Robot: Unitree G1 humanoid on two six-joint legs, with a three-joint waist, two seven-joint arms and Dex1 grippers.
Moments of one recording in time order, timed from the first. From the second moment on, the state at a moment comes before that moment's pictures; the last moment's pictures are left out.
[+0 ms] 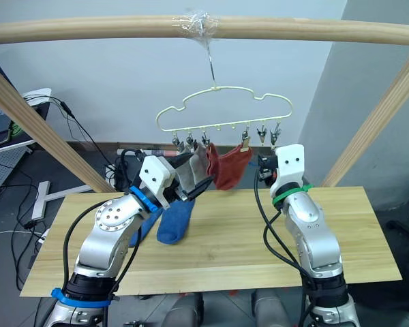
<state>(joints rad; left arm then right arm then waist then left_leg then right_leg) -0.31 0.39 -0.06 -0.22 -0.18 0.17 -0.60 -0.37 -0.14 0.06 -0.32 0.13 0.51 0.08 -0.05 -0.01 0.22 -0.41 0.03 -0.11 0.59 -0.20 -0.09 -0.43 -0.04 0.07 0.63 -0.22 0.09</state>
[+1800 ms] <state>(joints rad) -0.44 0.40 -0.03 -0.31 -0.35 0.36 -0.66 -0.68 -0.05 0.02 0.13 0.03 0.33 0.06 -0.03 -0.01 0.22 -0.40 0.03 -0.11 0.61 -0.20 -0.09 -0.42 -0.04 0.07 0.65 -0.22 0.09</state>
